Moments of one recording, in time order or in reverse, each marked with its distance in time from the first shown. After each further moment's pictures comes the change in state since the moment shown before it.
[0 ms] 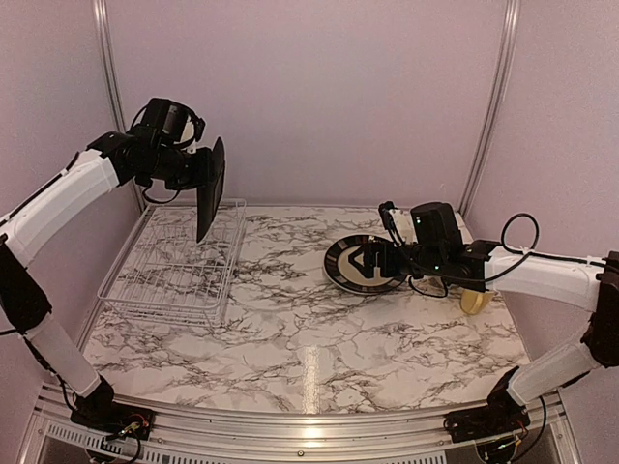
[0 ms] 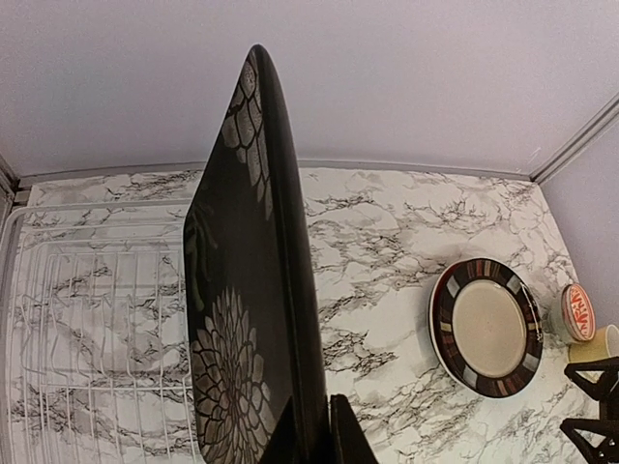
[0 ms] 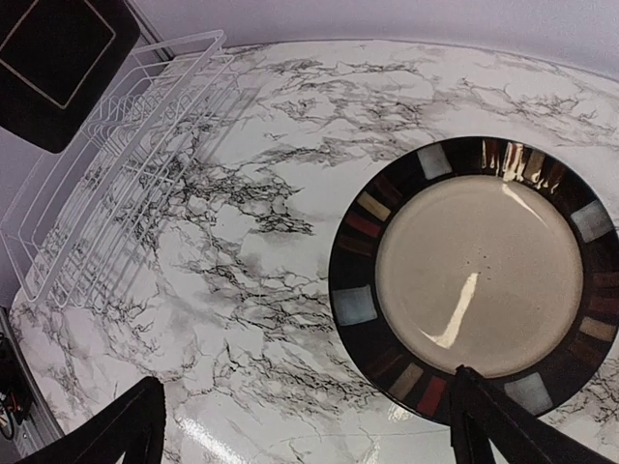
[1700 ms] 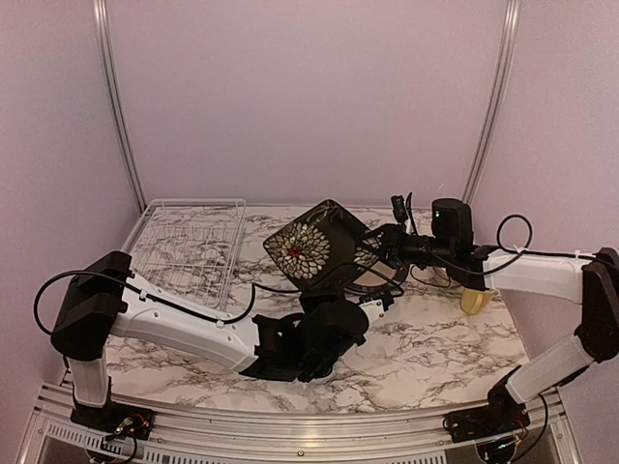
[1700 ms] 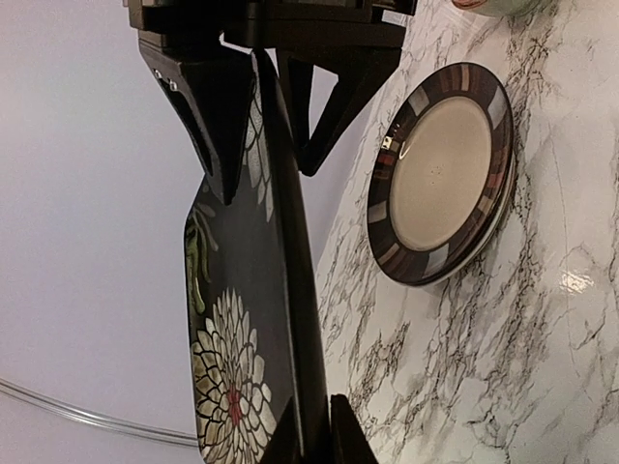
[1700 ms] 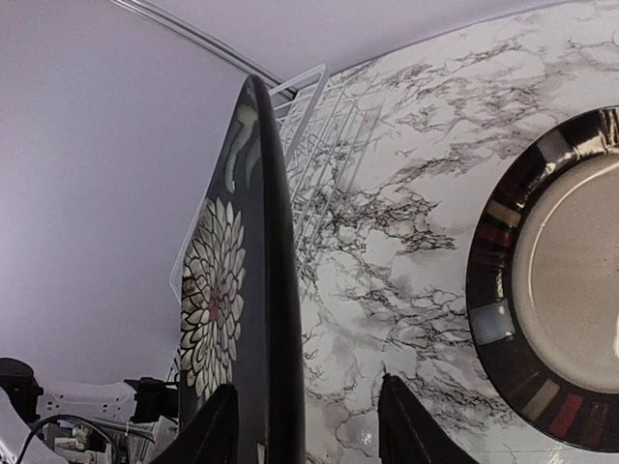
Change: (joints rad) left arm -0.898 0.356 -0.424 0.994 -1.043 1.183; right arm -0.155 0.045 -0.069 0.336 -0.452 0.383
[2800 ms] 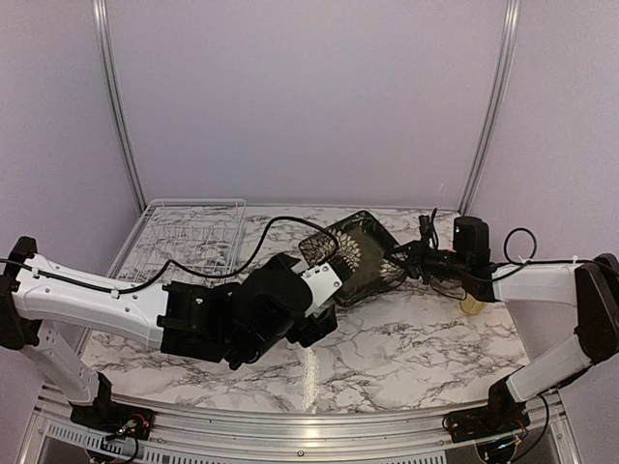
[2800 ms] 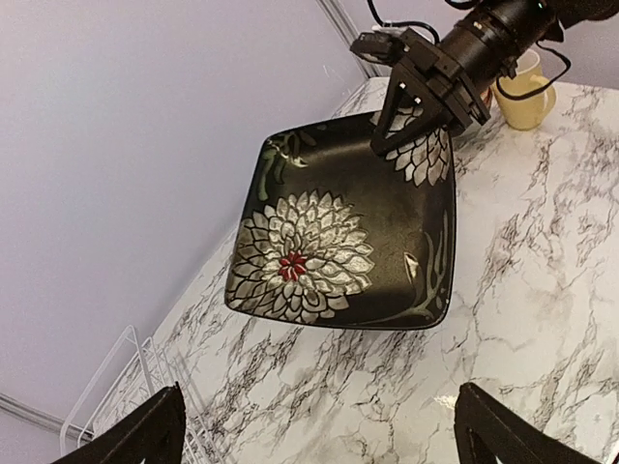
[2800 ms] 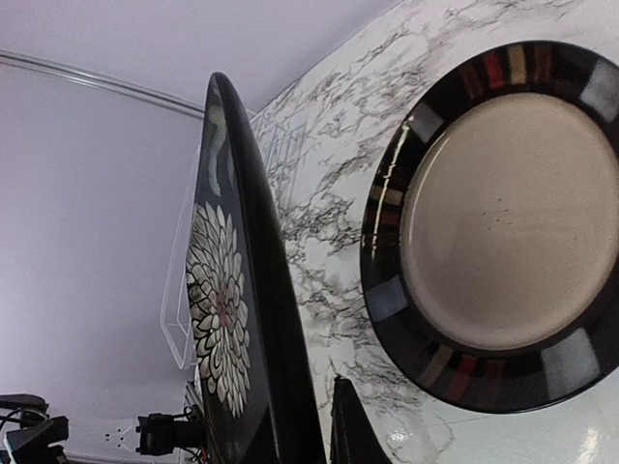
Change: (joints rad) left arm -0.013 -0.380 -0.137 -0.375 0.310 -0.576; right arm -0.173 -0.011 -0.171 0.133 -0.084 0.146
